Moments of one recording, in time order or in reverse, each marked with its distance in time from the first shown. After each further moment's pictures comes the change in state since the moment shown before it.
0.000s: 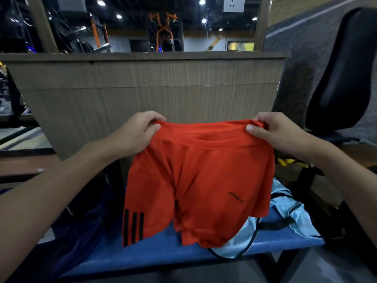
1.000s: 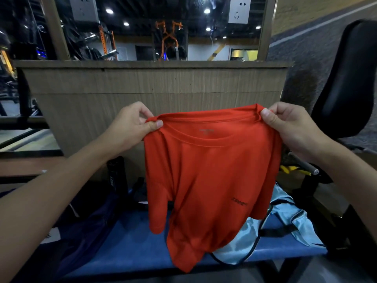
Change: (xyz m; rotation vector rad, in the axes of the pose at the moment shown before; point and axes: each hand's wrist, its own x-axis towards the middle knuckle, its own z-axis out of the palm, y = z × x) left_hand -0.008 0.008 -0.026 -0.396 0.165 -0.230; right_hand -0.006 -0.026 -0.009 0.537 0.188 -0.026
